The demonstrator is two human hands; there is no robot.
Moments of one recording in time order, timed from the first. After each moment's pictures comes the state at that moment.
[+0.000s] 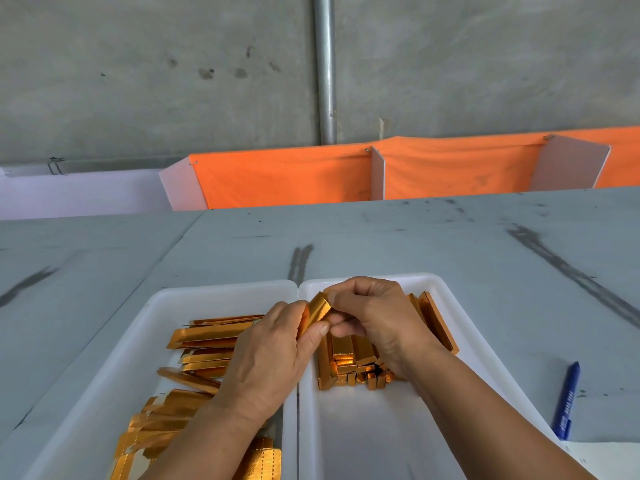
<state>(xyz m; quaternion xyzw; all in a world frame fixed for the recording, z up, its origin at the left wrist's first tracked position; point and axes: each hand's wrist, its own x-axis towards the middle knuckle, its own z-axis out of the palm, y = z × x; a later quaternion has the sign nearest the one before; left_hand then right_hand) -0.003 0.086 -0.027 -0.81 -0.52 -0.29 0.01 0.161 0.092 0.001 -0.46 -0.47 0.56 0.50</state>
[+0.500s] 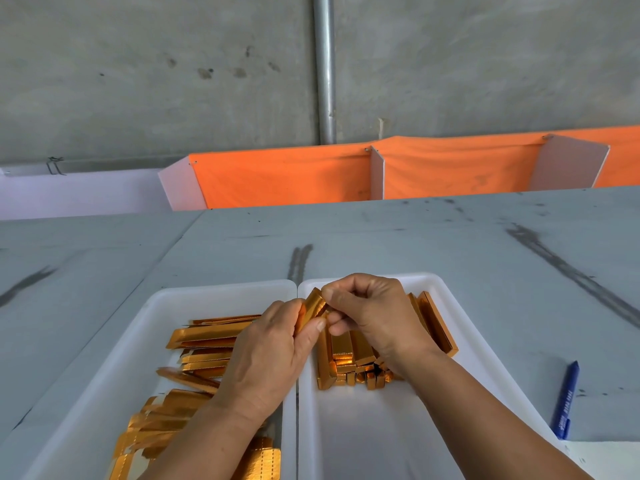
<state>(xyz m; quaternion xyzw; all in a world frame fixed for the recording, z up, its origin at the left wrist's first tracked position) -0.004 0.086 -0.028 -0.79 -0.52 -0.32 -0.01 0.160 0.093 -0.004 -0.47 -0.52 0.50 0.51</state>
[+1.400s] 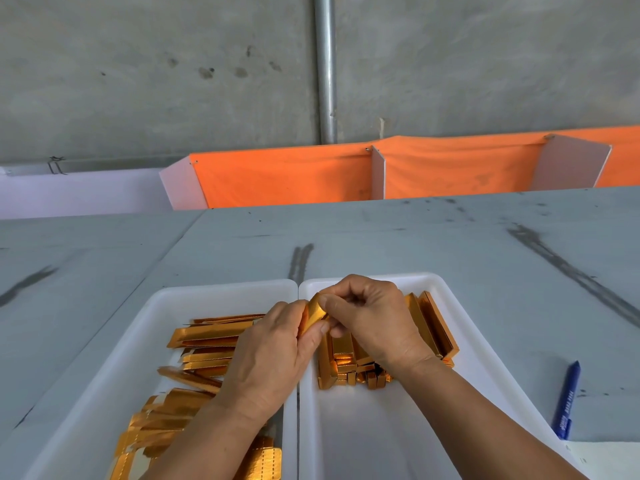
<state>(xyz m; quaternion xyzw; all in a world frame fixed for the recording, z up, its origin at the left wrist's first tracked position) -0.003 0.086 -0.029 -0.80 -0.52 -0.30 0.01 0.155 0.092 -0.012 -0.50 -0.60 0.38 0.50</state>
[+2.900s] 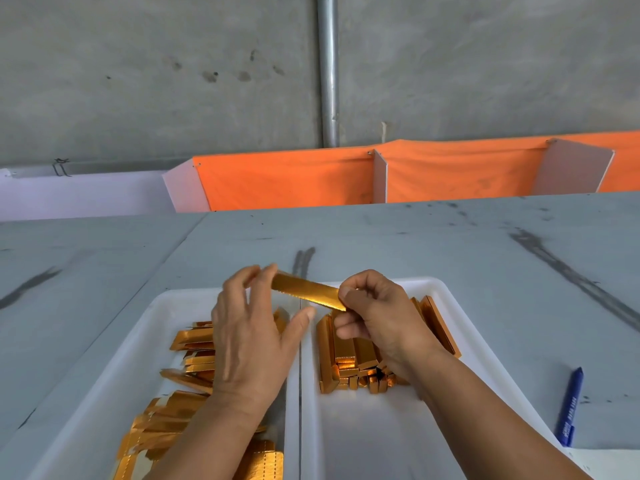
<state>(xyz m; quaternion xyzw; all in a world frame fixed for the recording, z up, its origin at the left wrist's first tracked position) -0.009 0.090 -0.022 -0.69 -0.58 -0.43 0.09 0.162 0.097 -0.003 -0.49 -0.47 0.53 0.51</state>
